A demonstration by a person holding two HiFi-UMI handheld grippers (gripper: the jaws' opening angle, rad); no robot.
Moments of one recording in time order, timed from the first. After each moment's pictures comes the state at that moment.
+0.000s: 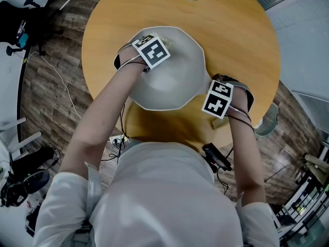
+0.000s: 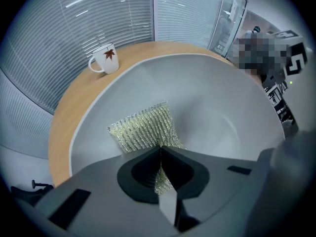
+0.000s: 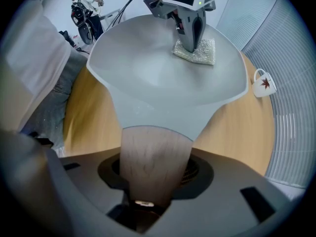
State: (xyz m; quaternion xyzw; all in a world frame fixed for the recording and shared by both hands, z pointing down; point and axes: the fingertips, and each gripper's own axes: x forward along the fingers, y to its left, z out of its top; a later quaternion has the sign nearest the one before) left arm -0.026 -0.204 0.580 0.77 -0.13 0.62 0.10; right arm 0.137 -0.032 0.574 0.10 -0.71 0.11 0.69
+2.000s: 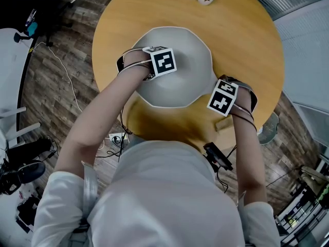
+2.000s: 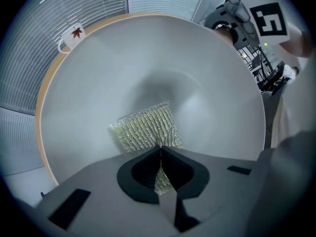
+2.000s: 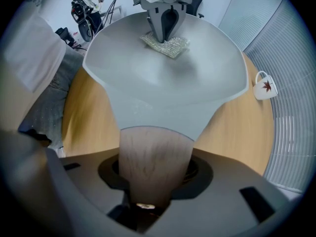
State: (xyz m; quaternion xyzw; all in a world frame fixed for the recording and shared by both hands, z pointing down) left arm -0.080 -0.132 0.582 0.68 -0.01 0.73 0.10; right arm 0.137 -0.038 0.575 0.10 -0.70 0.11 0.70
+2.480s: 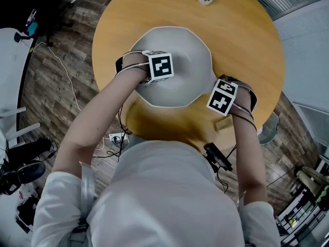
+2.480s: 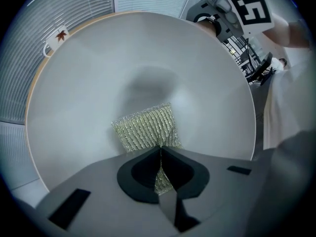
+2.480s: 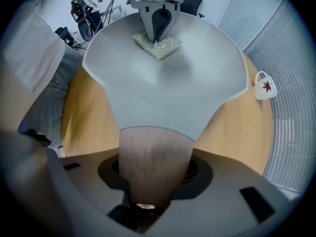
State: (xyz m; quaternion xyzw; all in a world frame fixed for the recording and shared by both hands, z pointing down) left arm -0.086 -0.108 0.584 0.67 0.05 0.73 0.09; right arm 0.137 -0.039 0.577 0.10 -0.70 0.10 0.70
